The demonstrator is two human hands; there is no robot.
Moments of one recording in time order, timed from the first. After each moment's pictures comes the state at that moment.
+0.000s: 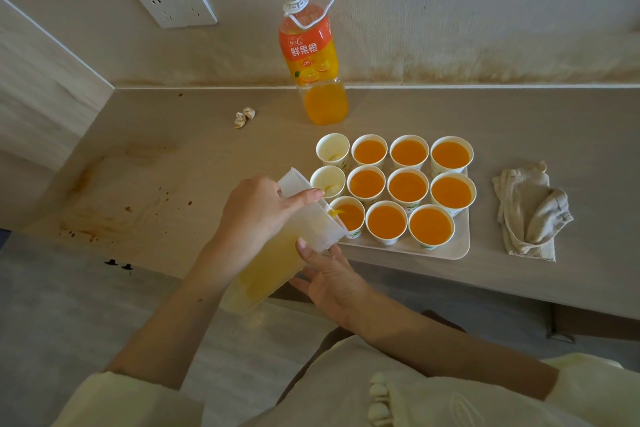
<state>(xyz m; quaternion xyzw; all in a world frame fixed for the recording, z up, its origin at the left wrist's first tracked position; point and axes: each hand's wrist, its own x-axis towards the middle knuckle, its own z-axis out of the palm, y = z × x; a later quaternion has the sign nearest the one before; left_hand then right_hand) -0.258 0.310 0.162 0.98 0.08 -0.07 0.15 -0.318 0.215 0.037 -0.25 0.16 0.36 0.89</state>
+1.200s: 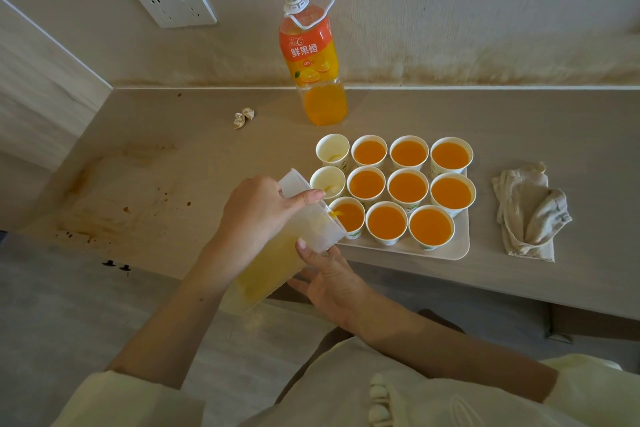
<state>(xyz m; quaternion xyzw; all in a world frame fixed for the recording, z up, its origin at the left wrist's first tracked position) -0.255 0.312 0.159 0.98 0.08 -0.08 0.14 -0.319 0.217 0.038 -0.26 0.16 0.36 0.88</state>
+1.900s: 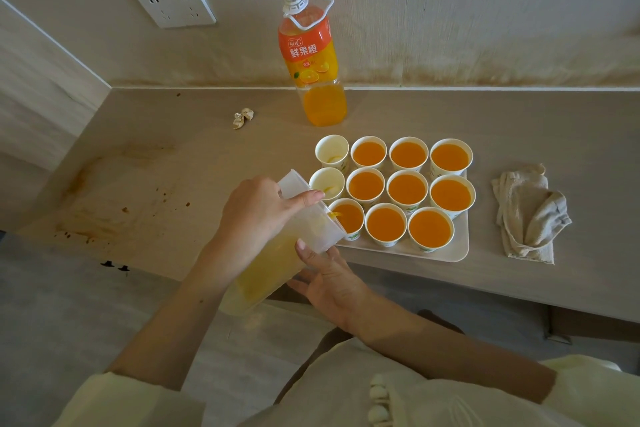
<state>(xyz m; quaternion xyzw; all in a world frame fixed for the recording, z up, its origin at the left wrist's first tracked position) -0.253 0.312 0.158 0.98 0.09 -0.08 0.14 -0.317 0.216 0.038 -0.25 0.15 0.36 0.89</state>
